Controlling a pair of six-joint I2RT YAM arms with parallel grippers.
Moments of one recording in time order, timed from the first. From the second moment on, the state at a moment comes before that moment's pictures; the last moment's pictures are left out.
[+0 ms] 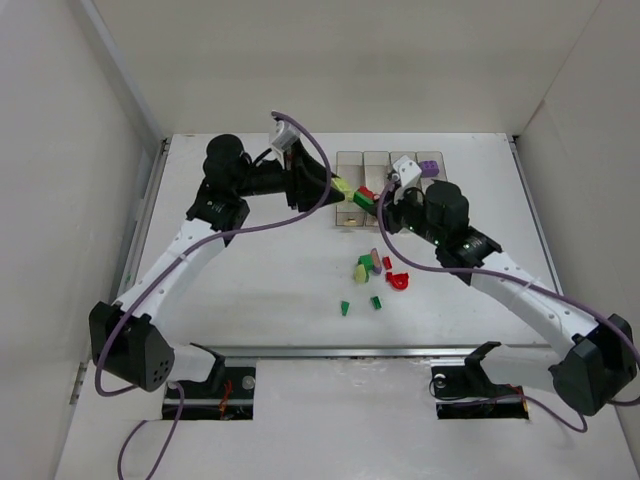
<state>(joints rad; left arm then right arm) -0.42 1.32 1.22 0.21 0.98 -0.37 0.59 1.19 0.93 0.05 -0.17 -0.07</state>
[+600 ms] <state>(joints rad) -0.42 1.44 1.26 0.23 1.21 -0.35 0.50 1.16 0.90 0.02 -0.11 0.00</state>
